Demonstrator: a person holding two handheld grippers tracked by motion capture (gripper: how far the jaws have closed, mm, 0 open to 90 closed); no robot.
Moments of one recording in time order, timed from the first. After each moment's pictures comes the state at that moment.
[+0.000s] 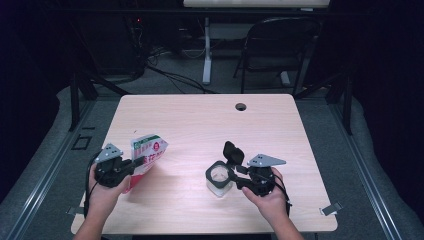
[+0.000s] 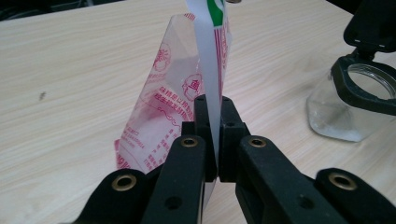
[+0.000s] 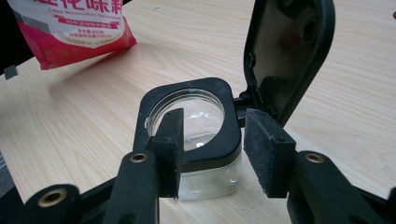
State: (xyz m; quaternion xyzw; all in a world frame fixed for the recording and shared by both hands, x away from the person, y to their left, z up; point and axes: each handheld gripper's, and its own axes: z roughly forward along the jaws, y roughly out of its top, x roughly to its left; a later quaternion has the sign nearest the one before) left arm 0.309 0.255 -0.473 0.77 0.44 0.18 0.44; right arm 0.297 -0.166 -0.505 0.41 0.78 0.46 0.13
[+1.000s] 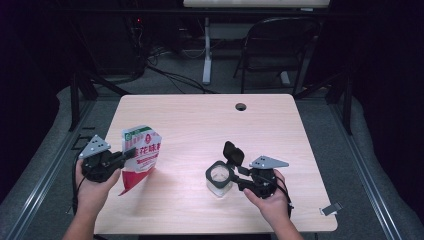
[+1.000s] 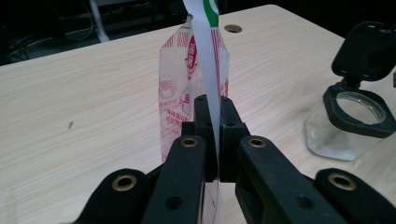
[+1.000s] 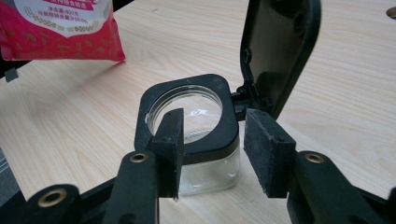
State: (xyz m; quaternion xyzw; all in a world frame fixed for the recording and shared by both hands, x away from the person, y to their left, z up) left arm 0.305 0.261 -0.442 0.76 0.41 0.21 0.46; right arm 0.291 -0.170 -0.505 0.42 0.77 0.46 0.14
